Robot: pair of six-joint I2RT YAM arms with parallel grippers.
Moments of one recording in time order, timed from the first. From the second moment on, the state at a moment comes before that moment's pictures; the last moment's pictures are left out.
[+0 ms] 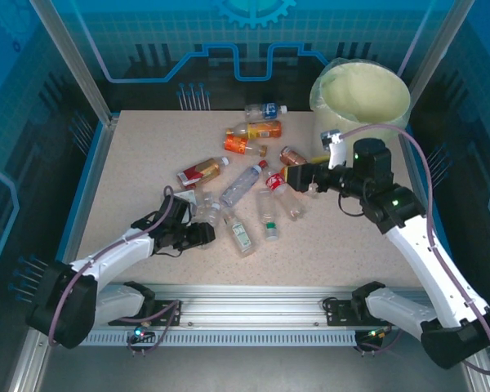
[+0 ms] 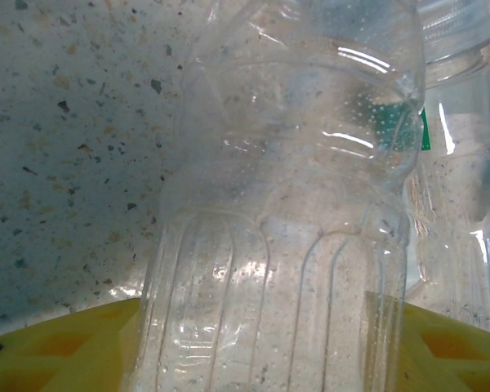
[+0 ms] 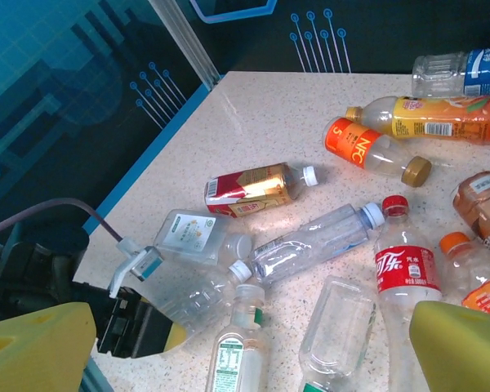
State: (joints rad) left arm -0.37 1.15 0.51 -0.42 0.29 -0.67; right arm 0.39 1.00 1.12 -0.54 -0.37 0.31
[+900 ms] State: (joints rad) left arm -0.55 0.91 0.65 -0.07 0.55 -0.74; right arm 0.63 1.02 0.77 -0.04 -0.33 0.68
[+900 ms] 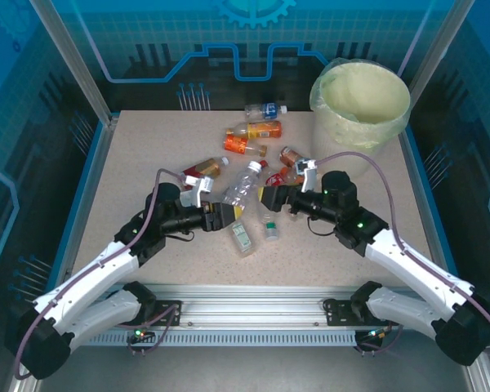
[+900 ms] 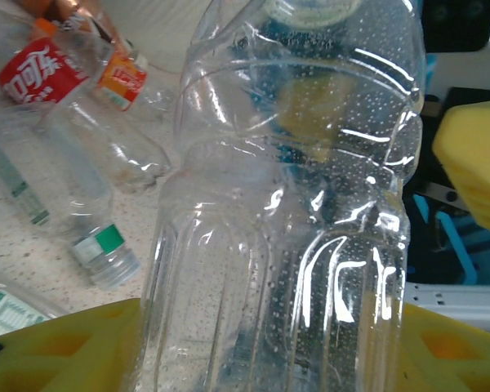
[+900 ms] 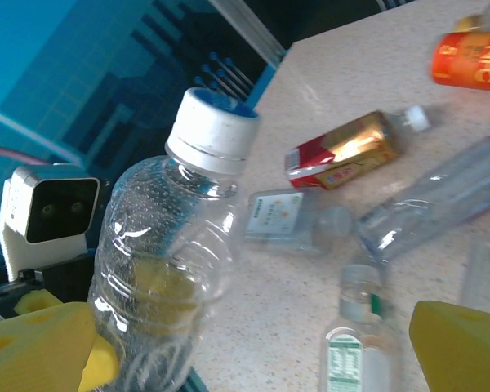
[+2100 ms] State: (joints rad) left arm -0.60 0.97 0.62 0.12 0.64 -0.77; right arm 0.72 1.23 0.94 0.04 -0.42 0.69
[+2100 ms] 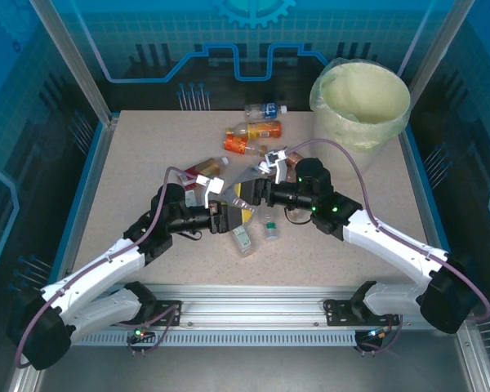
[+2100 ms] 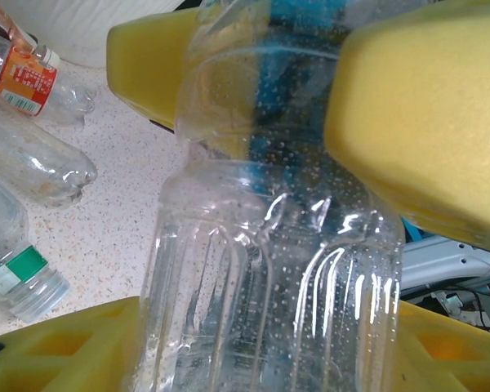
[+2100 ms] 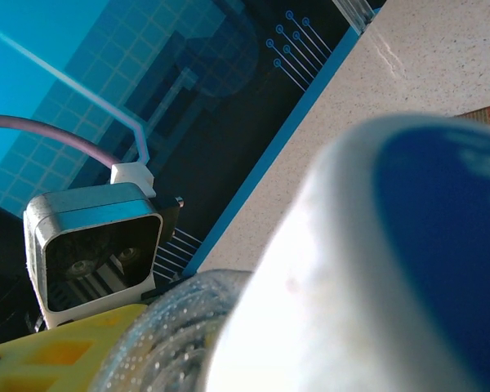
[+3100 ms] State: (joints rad) left arm -0.60 0.87 0.60 0.09 0.56 -0.75; right arm 0.71 1.19 1.04 -0.19 -0.31 0.54
